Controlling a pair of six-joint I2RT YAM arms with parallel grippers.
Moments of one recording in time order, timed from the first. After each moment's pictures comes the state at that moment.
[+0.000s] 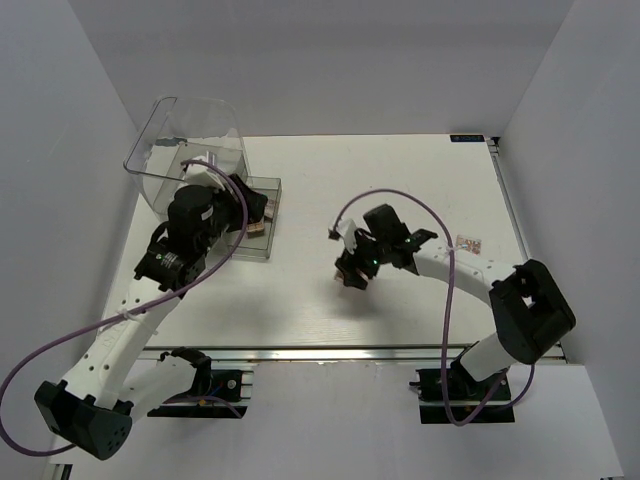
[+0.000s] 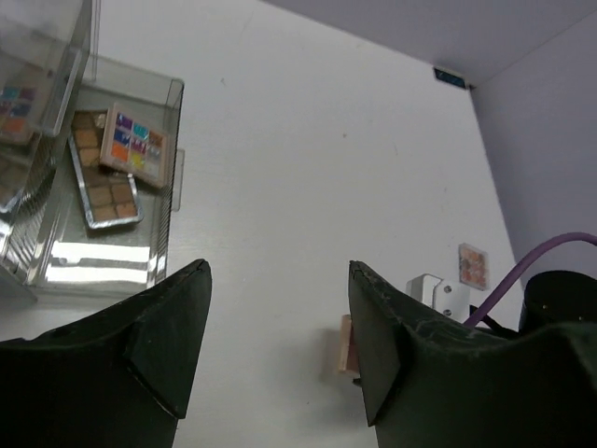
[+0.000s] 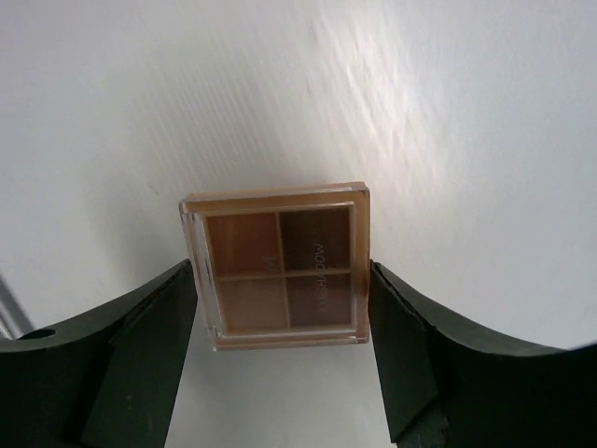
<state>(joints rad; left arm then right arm) -0.43 0.97 0.99 -0.33 -0.11 -0.56 0.67 1.50 0.85 -0.32 -0.32 -0.40</state>
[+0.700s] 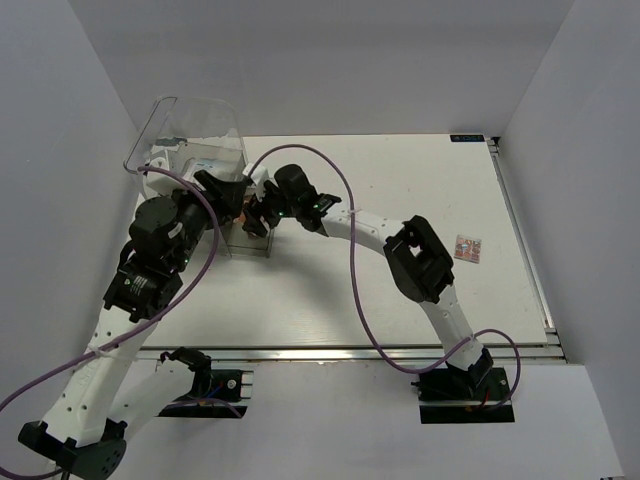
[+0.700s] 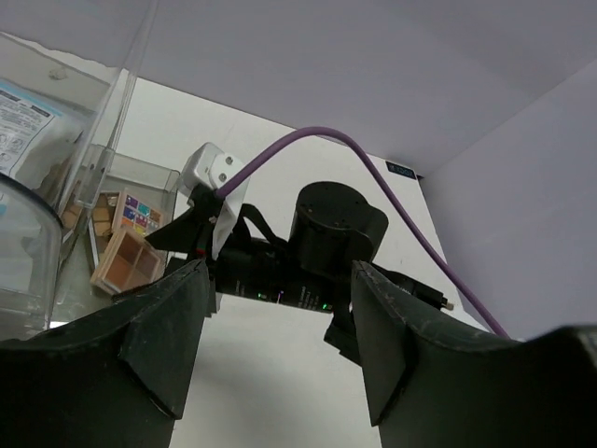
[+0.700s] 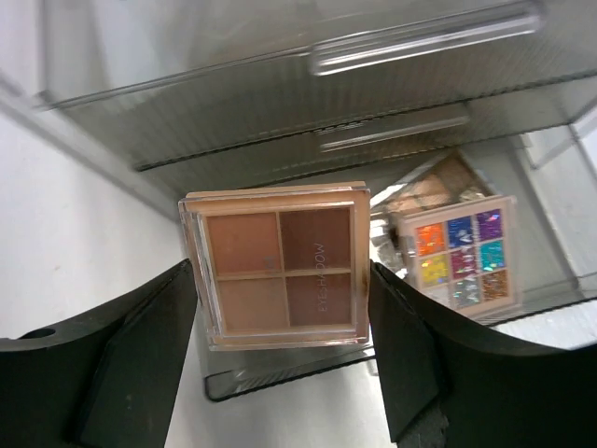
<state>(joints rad) -0.43 0.83 1.10 -0.35 -0.20 -0.57 0.86 2.25 1.81 0.02 -0.40 -0.12</state>
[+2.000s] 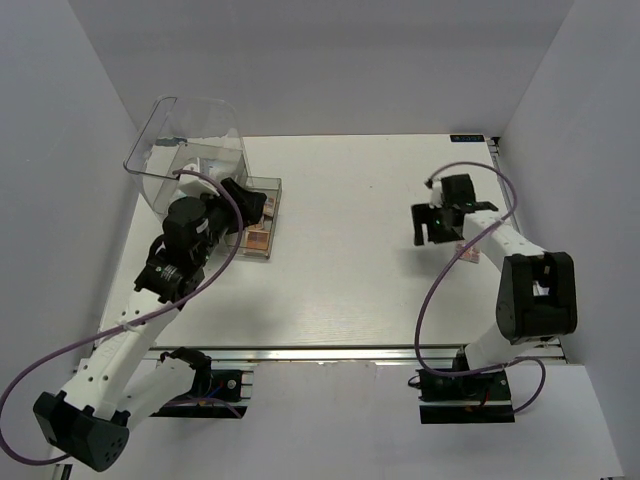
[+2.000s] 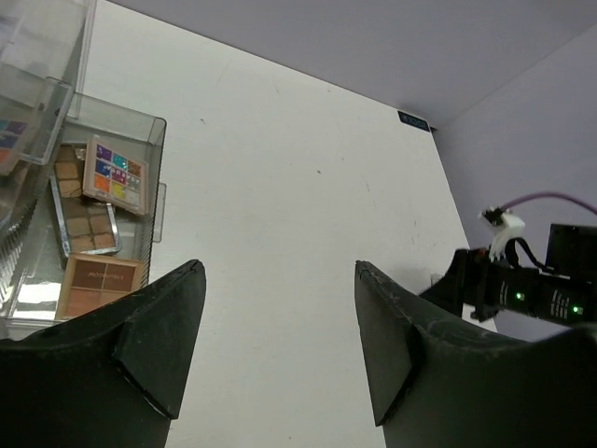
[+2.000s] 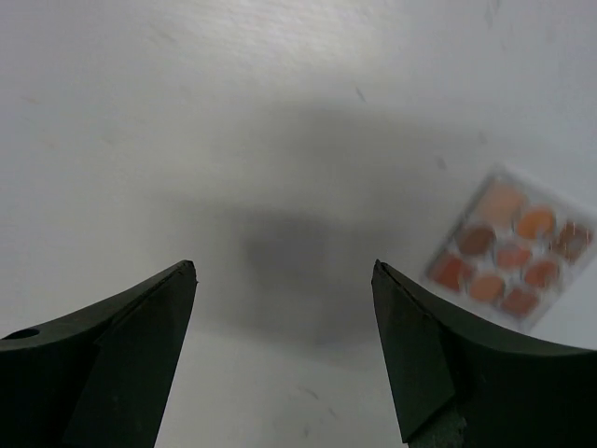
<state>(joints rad) -0.43 0.89 0.91 -0.18 -0.13 -0.59 0.18 1.59 1.07 -0.44 -0.09 -0.06</state>
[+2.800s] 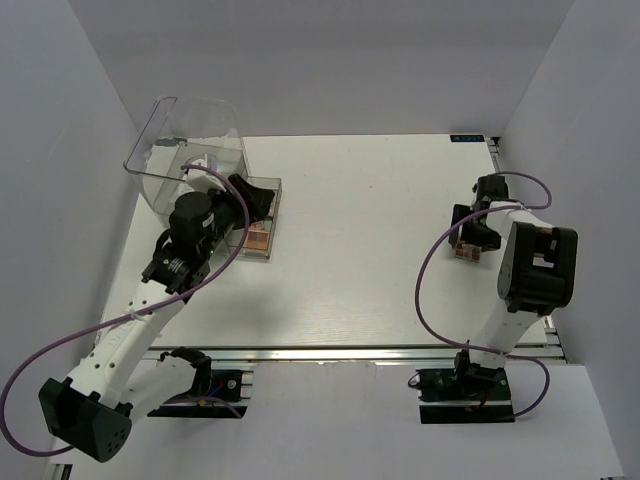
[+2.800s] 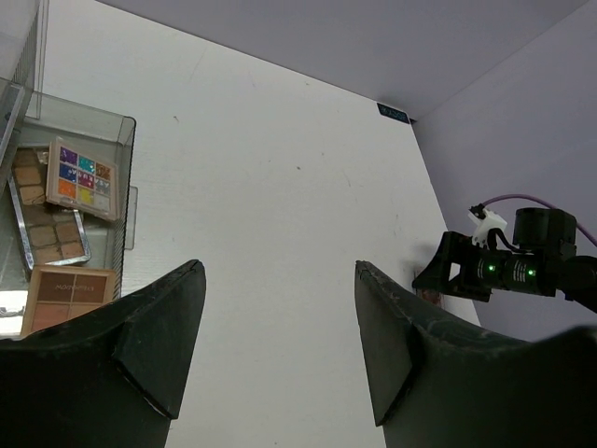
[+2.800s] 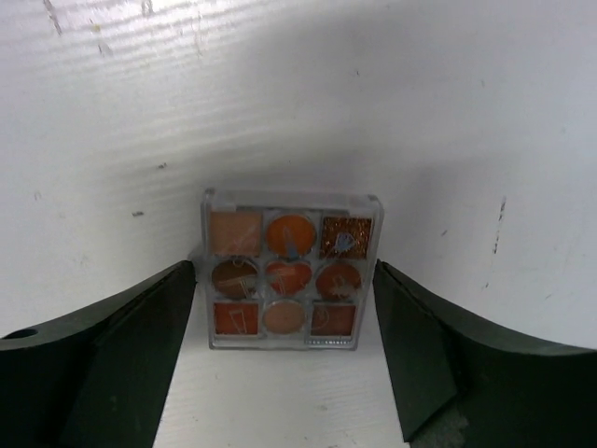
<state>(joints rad) -0.43 0.96 0.91 -0.11 -0.07 -0.61 -0.13 1.79 1.11 -0.47 0.08 0.02</state>
